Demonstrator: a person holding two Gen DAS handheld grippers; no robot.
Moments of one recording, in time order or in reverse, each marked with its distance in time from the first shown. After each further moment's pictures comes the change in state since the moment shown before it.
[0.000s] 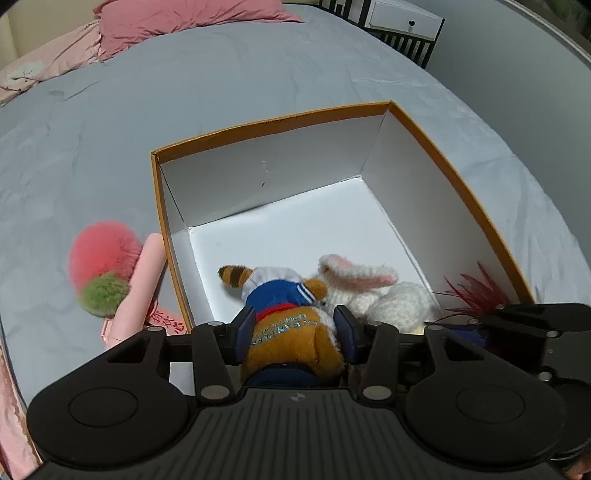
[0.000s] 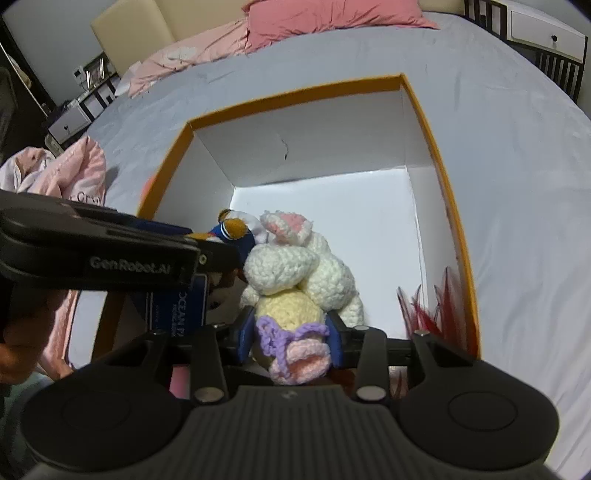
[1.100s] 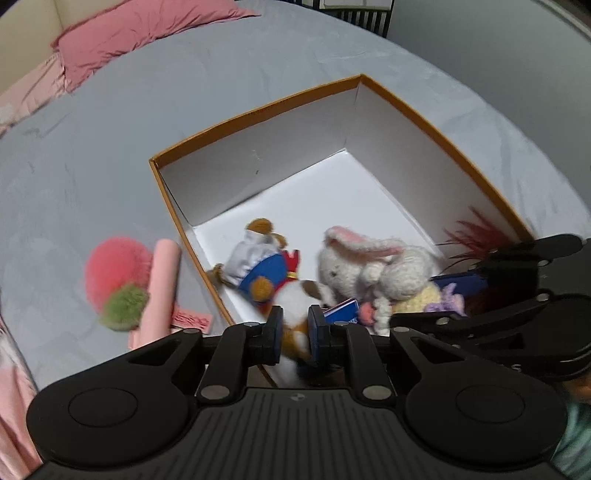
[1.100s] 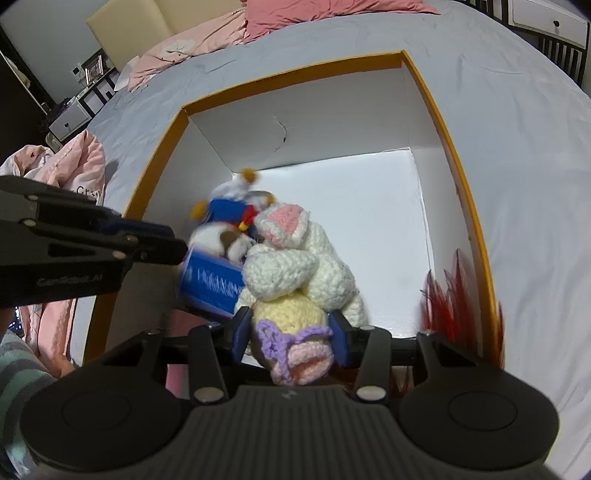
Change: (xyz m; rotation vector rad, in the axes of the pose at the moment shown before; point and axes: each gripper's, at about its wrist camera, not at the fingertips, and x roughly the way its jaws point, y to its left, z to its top) left arm -0.008 0.006 -0.007 0.188 0.037 -0.014; right arm 0.008 -0.005 -0.005 0.022 0.023 0.028
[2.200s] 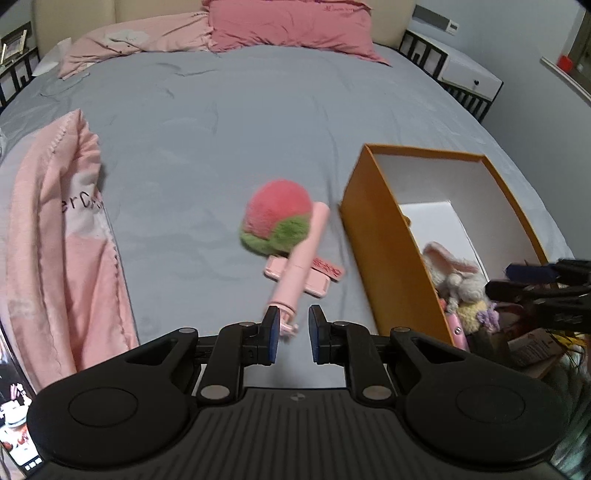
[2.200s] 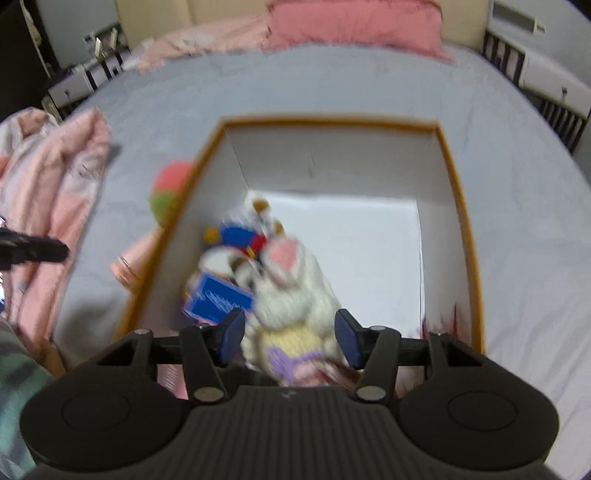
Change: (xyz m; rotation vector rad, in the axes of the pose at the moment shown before) left arm -0.085 0.106 -0.086 -0.378 -0.135 0.091; right arm -0.036 0.063 0.020 -0.175 -0.079 -0.113
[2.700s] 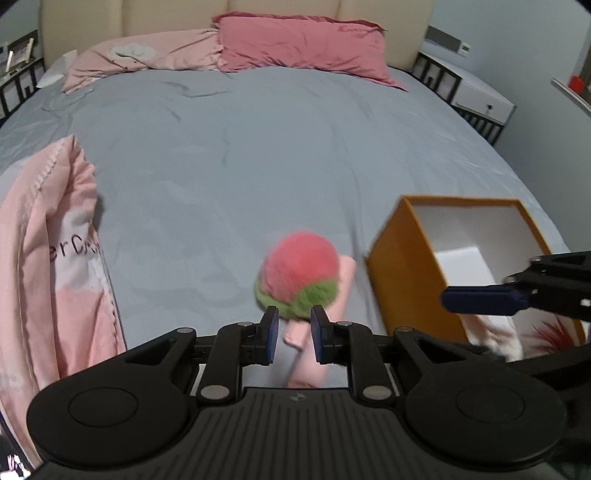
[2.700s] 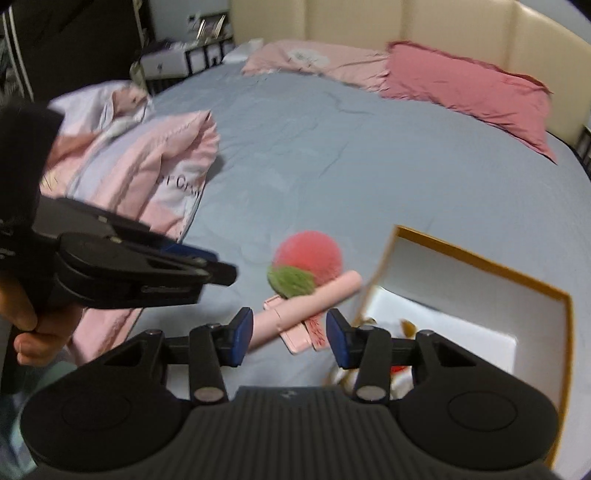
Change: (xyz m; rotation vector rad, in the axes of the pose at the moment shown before) left arm 0.041 0.023 0.043 -0.027 -0.073 0.027; right arm 0.042 0.122 0.072 -0.309 0.010 0.118
